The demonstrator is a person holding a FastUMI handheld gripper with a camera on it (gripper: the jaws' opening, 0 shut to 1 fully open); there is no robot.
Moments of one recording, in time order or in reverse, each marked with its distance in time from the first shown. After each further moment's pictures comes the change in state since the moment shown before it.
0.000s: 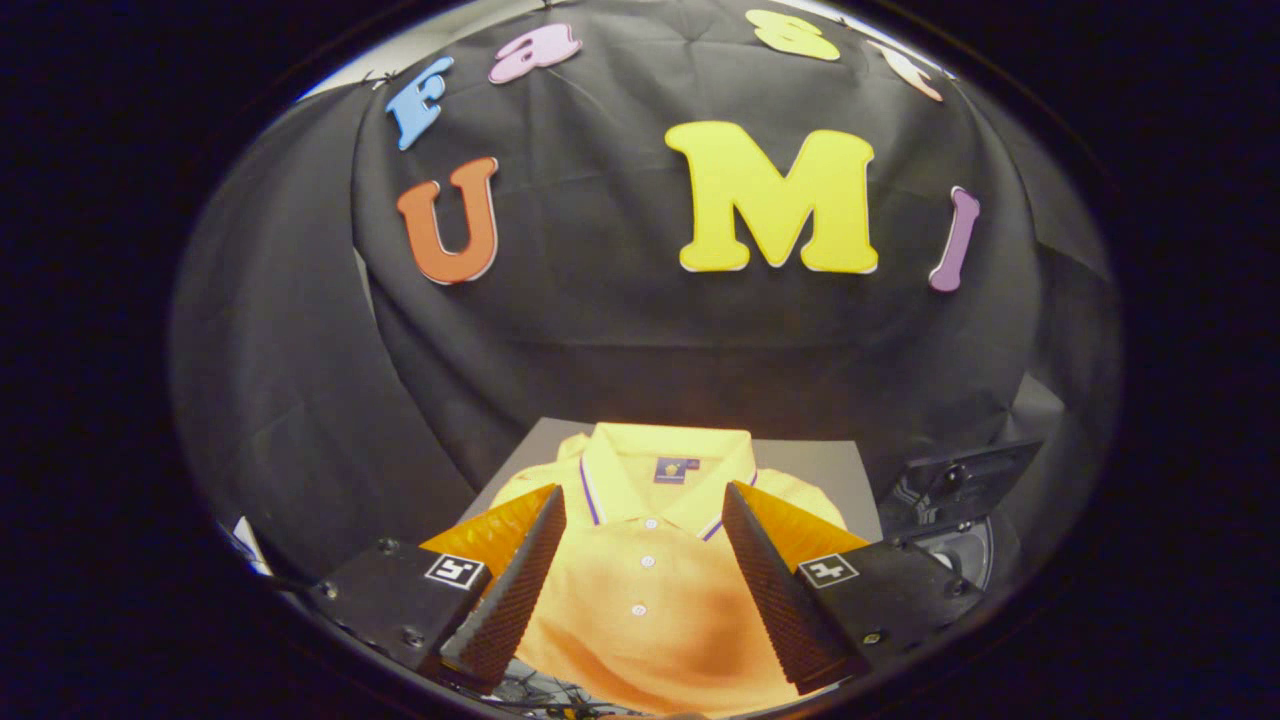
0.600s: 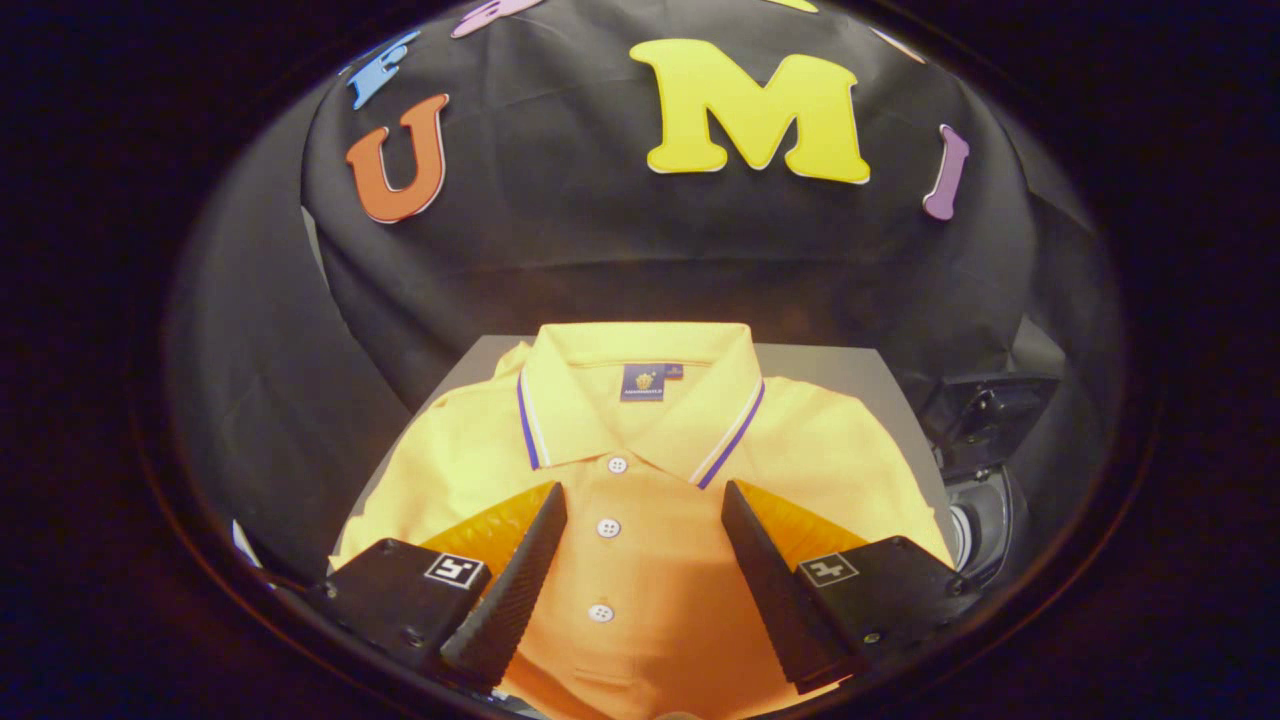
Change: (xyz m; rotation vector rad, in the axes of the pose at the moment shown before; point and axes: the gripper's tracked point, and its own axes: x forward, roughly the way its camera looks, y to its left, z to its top) arm 0.057 -0.018 -0.064 0.037 0.139 -0.070
